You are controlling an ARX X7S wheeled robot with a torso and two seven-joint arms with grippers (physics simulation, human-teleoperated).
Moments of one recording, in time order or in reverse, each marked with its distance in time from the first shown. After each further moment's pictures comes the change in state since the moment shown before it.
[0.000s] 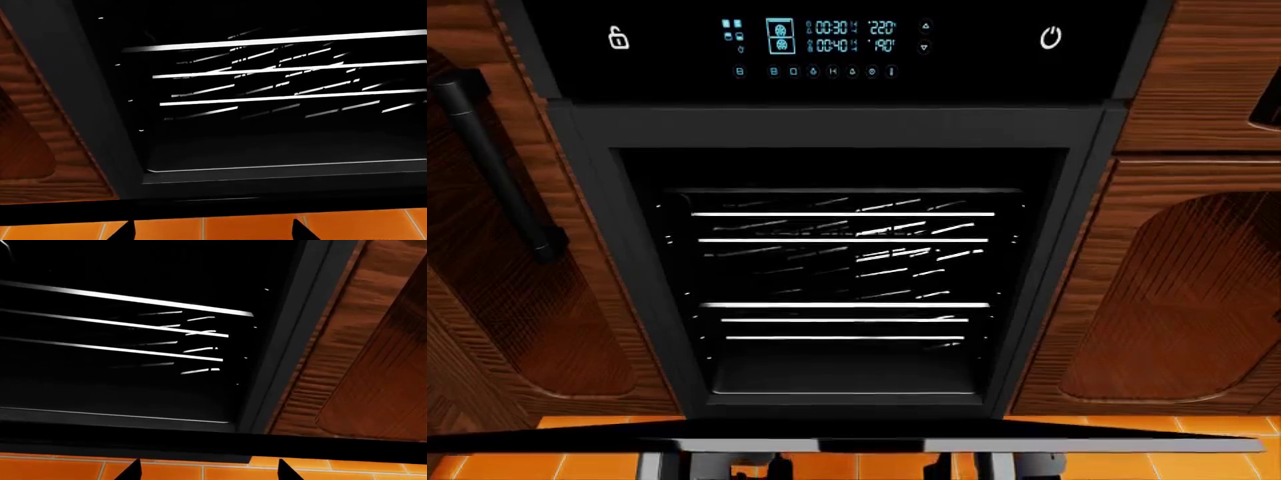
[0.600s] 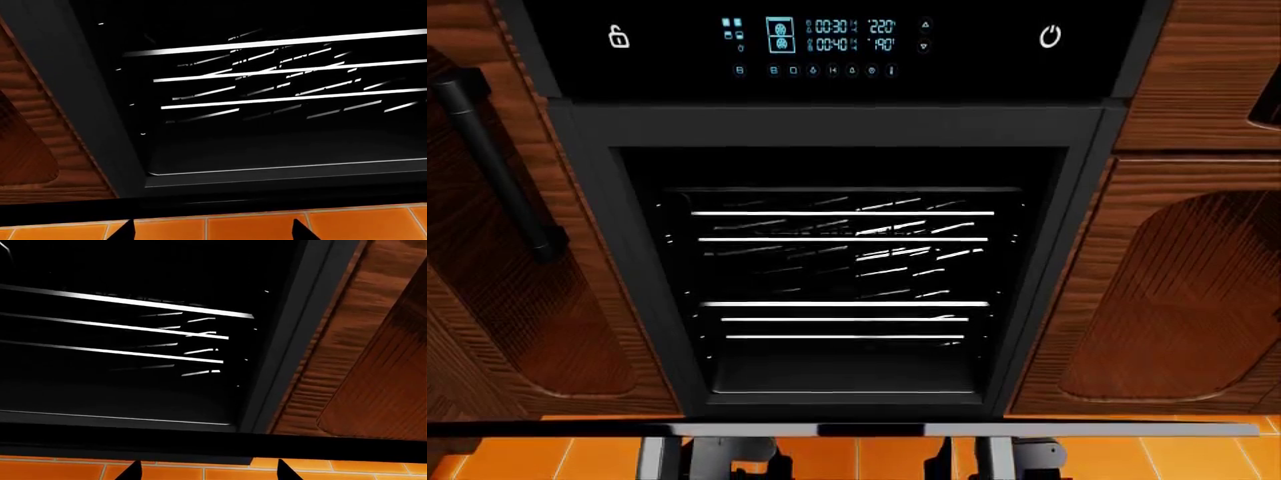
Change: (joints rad) left arm 0.005 -0.014 0.013 0.049 0.007 -0.039 -0.017; right arm 0.015 0.008 -0.010 -0.015 0.023 0.025 -0.003
